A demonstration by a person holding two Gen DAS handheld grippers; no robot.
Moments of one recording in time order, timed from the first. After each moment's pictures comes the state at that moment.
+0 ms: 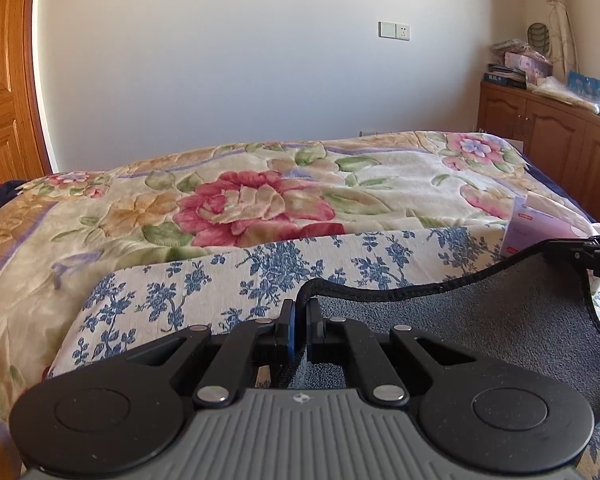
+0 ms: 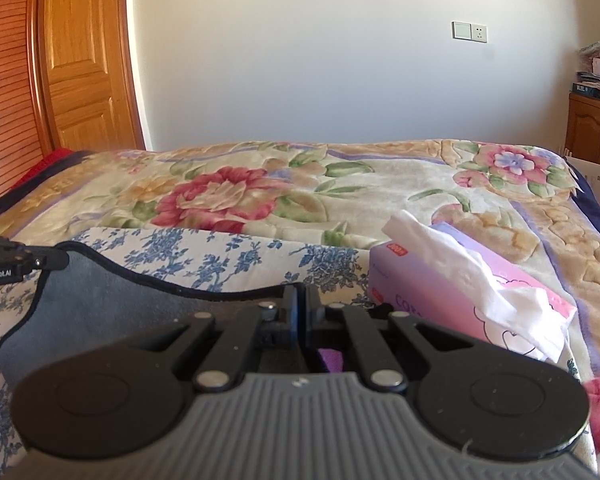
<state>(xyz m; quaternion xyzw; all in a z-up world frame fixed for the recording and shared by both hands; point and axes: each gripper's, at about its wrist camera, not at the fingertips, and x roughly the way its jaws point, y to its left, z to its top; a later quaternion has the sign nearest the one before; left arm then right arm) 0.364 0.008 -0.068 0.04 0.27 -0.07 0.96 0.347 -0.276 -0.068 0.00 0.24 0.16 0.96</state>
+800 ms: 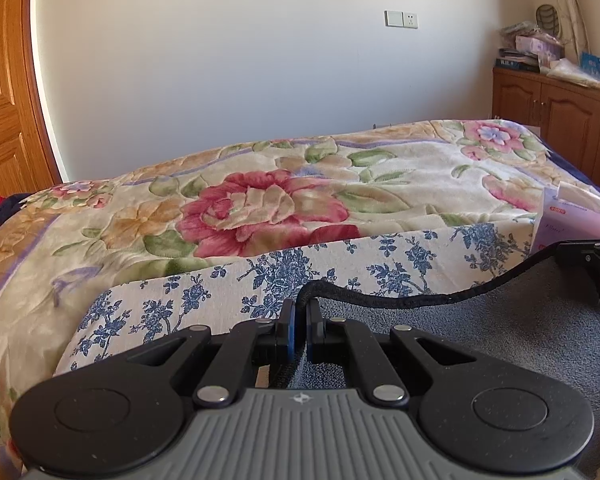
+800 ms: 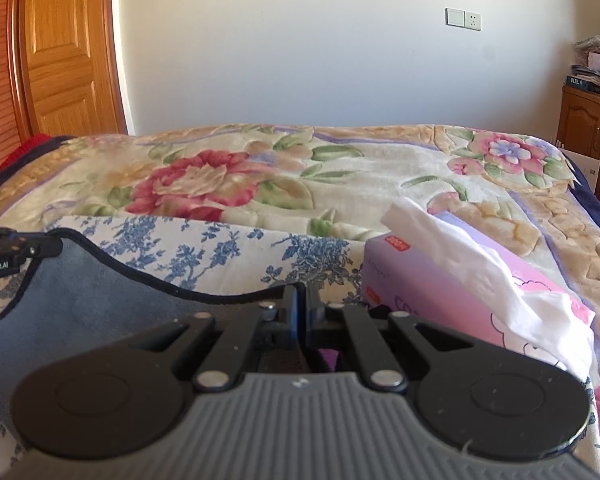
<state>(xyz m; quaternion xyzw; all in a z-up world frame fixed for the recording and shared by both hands) 0.397 -0.008 -0.081 0.07 0.28 -0.04 0.96 0.376 -0.267 -0.085 -0.02 0.27 0.13 0.95</state>
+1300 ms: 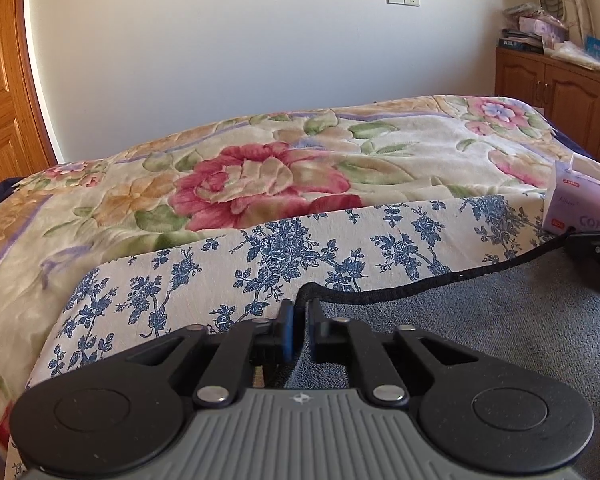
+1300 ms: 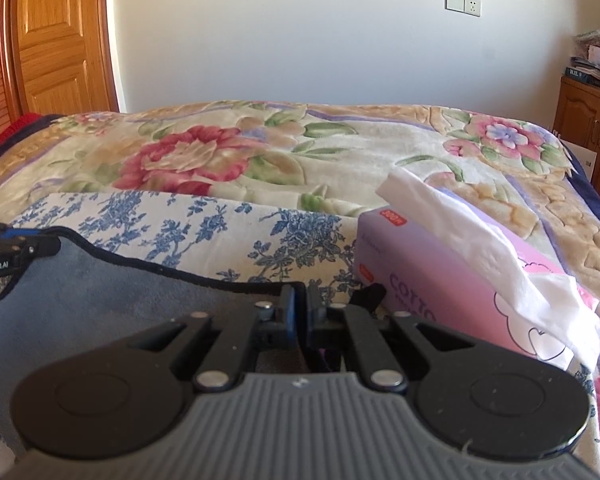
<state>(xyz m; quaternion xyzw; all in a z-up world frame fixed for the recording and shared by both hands) 0.409 -0.009 -0.101 0.07 0.31 -0.04 0.95 0.379 -0.266 -0.092 -0.03 0.29 0.12 0.95</state>
